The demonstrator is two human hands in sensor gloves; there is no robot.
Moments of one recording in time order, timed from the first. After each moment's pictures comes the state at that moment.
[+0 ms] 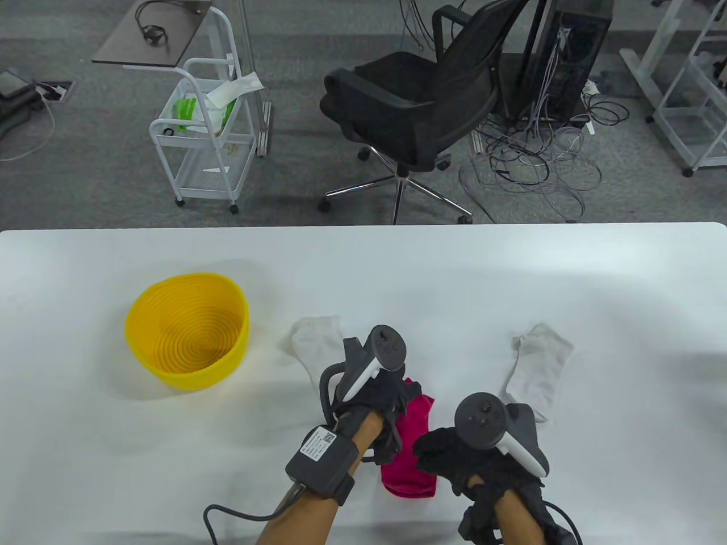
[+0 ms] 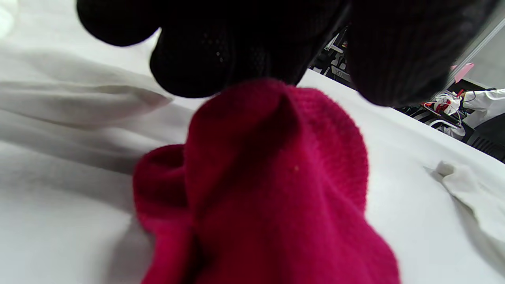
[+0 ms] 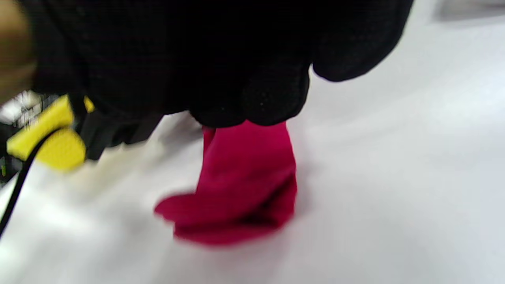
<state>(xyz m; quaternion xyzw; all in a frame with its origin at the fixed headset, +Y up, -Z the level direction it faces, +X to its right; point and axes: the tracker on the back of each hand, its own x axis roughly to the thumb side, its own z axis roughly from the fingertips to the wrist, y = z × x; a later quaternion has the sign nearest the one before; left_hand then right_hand) -0.021 -0.729 -0.347 -0.17 -0.01 0.19 0.97 0.132 -0.704 -0.234 0.11 0.23 0.95 0.20</state>
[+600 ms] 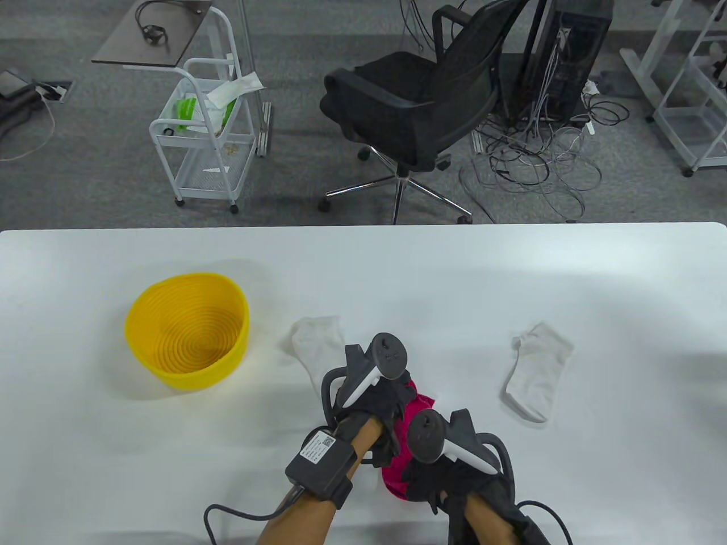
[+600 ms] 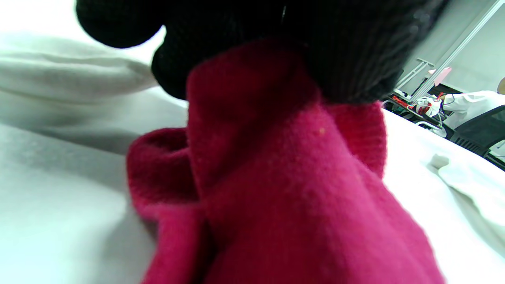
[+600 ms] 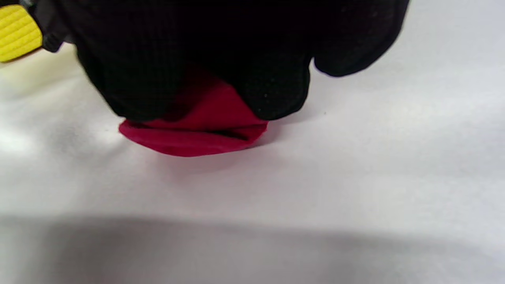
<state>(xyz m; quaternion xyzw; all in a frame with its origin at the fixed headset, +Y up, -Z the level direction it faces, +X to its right) -0.024 -0.739 -0.346 -0.15 -0.03 0.20 0.97 0.106 -0.736 -0.236 0.10 0.29 0.95 0.09</state>
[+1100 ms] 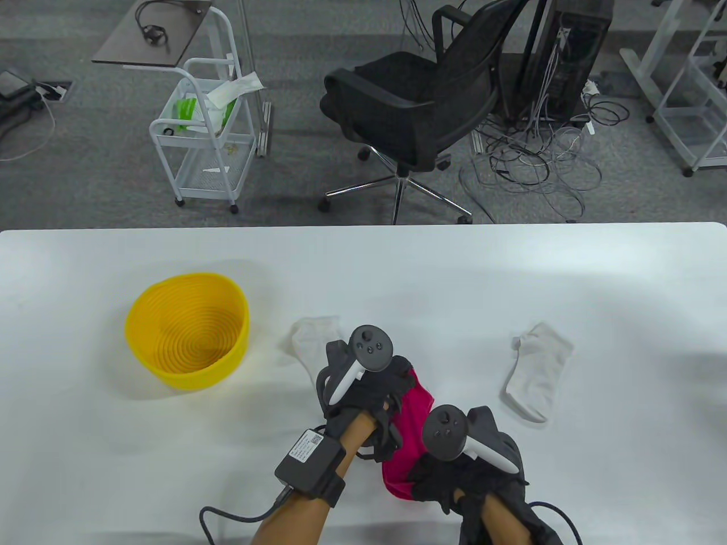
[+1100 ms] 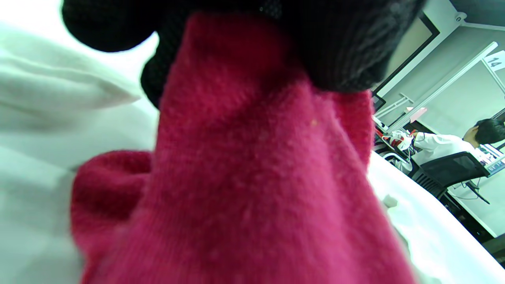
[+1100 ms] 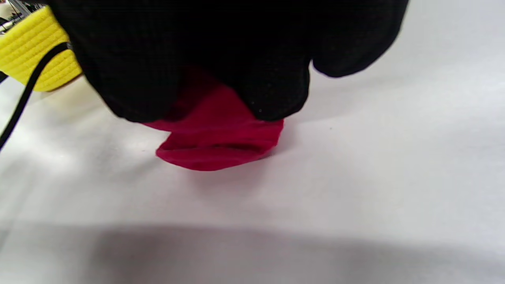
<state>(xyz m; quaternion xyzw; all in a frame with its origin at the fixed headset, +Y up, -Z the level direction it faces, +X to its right) -0.036 -0.732 -0.349 -0.16 -0.04 0.30 0.94 0.116 -0.722 -0.232 0.12 0.29 0.94 0.13</state>
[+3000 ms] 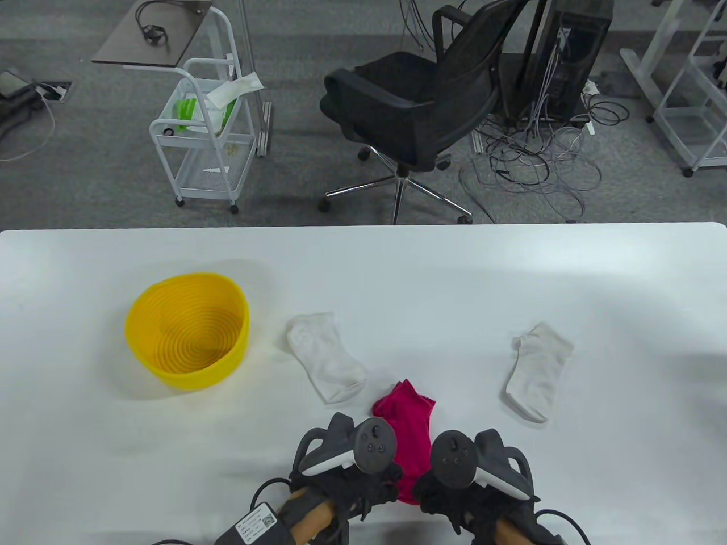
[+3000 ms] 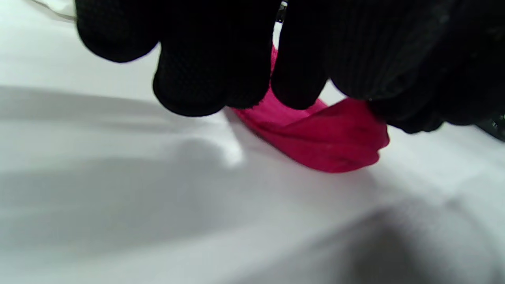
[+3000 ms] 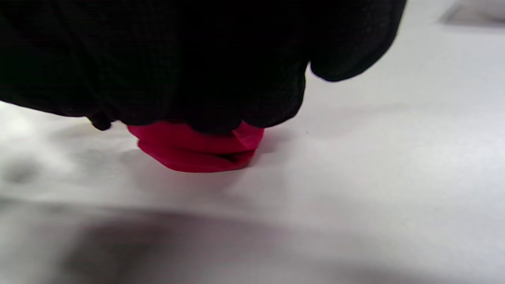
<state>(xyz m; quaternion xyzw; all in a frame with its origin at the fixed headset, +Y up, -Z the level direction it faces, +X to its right) -0.050 -0.738 -0.234 -0.23 -0.26 0.11 0.93 0.121 -0.728 -0.210 0.15 0.22 0.96 0.08</state>
